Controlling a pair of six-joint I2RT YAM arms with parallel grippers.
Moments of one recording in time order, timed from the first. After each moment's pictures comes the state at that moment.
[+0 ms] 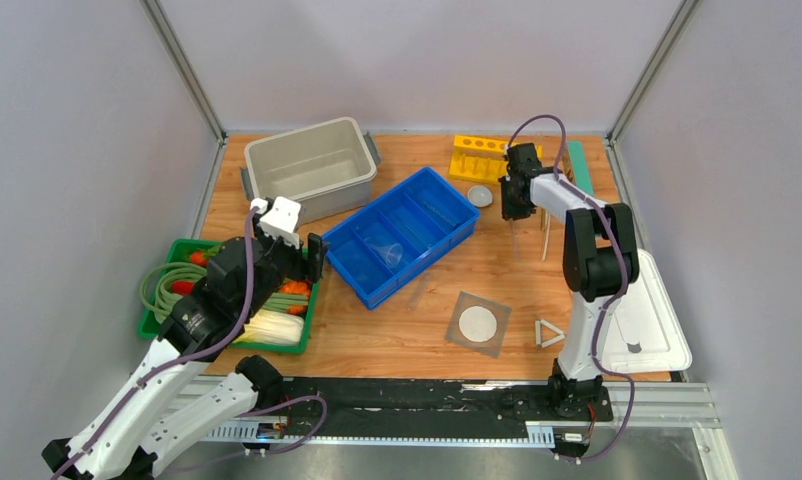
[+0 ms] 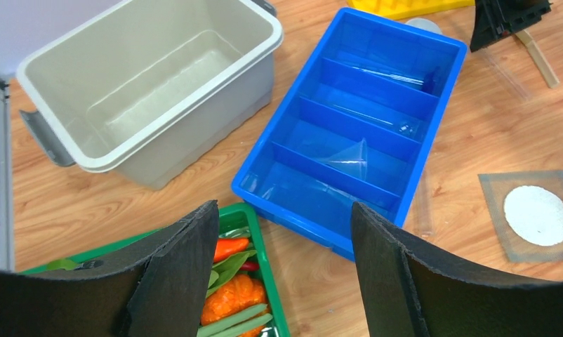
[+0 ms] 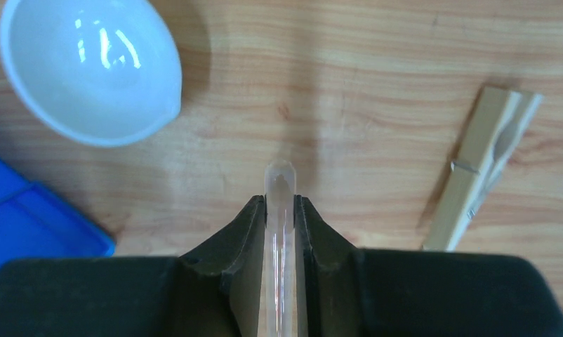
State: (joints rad) left arm -0.67 0.63 0.91 -0.54 -0.28 -0.02; right arm 0.15 2.04 1.48 -0.51 0.09 0.12
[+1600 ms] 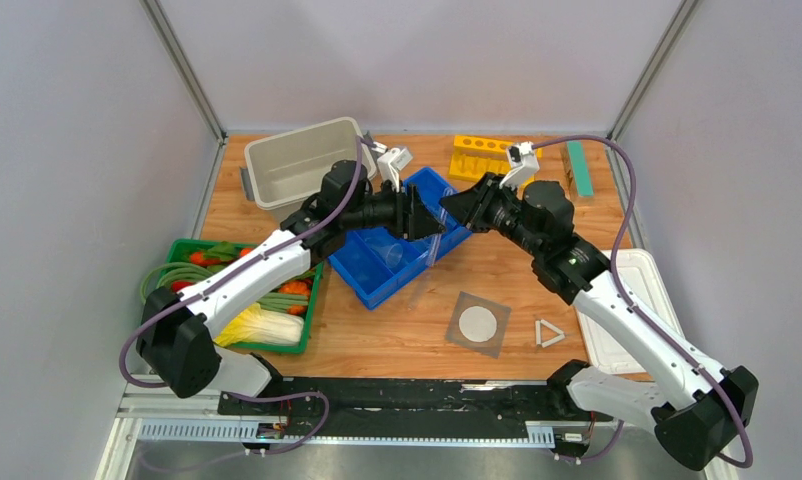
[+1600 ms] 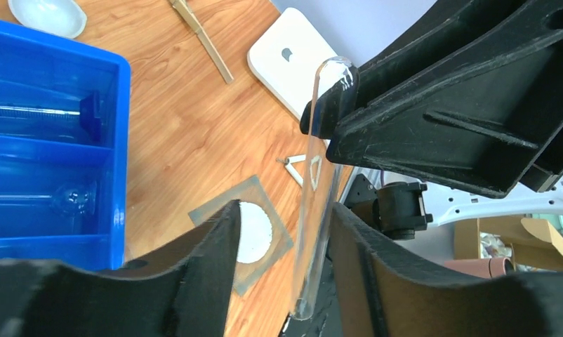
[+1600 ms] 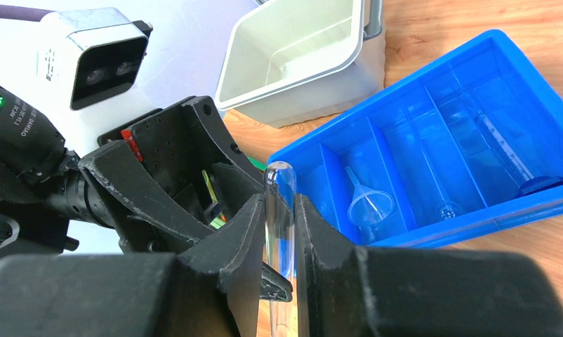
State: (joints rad) left arm -0.68 1.40 1.15 -0.03 0.54 -0.54; right arm 0.60 1.06 1.02 -0.10 -0.11 0.69
